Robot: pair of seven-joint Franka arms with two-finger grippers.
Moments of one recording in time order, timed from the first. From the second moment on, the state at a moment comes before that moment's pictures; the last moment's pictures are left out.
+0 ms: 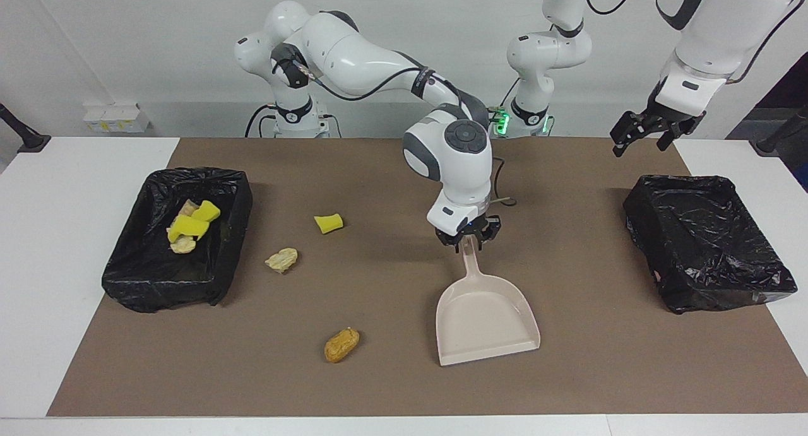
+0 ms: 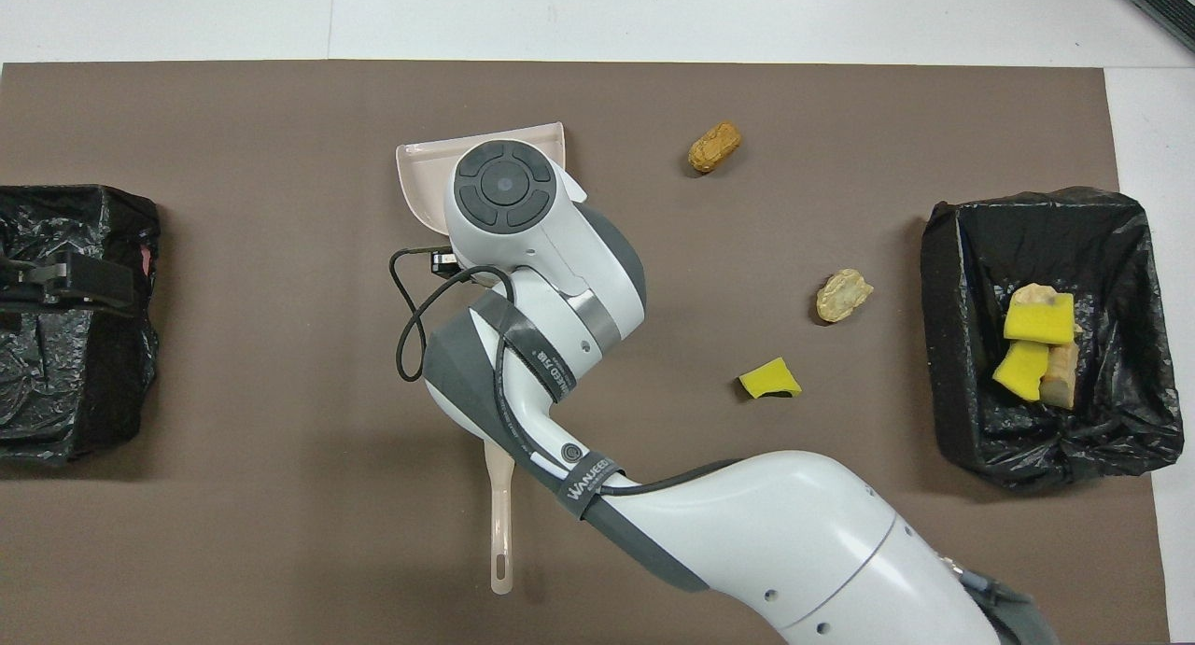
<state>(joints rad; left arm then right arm) 0.09 -0.06 -0.14 -1.64 0.02 1.56 -0.13 0.53 0.83 0.23 -0.94 -0.07 1.88 0.66</state>
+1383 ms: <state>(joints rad) -0.31 0.32 -0.18 -1.65 -0.05 2.03 -0.42 0.70 0.31 0.24 -1.85 0.05 2.07 0.86</state>
